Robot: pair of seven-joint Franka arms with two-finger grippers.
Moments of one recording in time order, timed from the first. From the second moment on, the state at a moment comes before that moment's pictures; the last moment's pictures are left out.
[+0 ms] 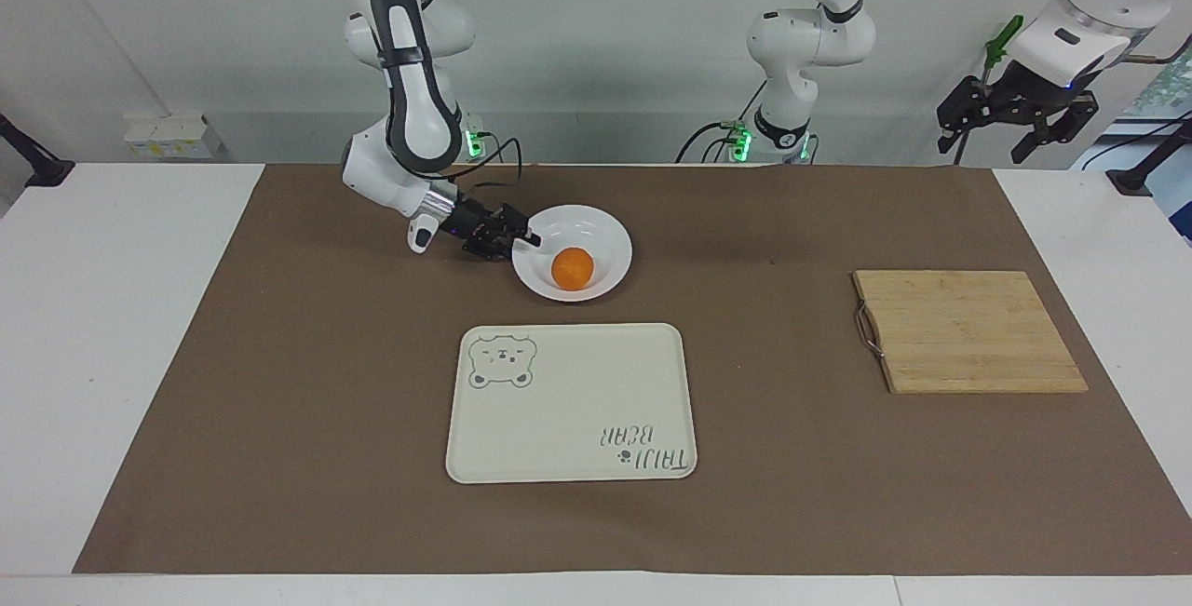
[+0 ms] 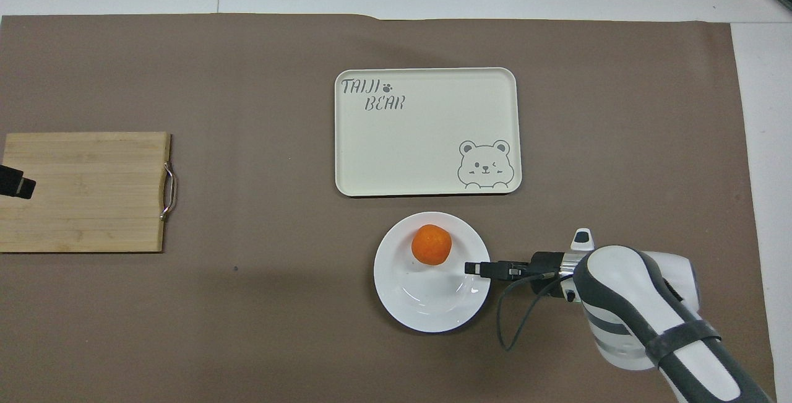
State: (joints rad) left arm -0.07 0.00 0.09 -1.43 -0.01 1.36 0.25; right arm 0.24 -0.03 -0.02 -2.60 1.34 2.28 -0.77
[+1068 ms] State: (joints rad) left arm -0.07 0.00 0.09 -1.43 -0.01 1.36 0.25; right arm 0.24 -0.03 -0.02 -2.60 1.34 2.29 -0.79
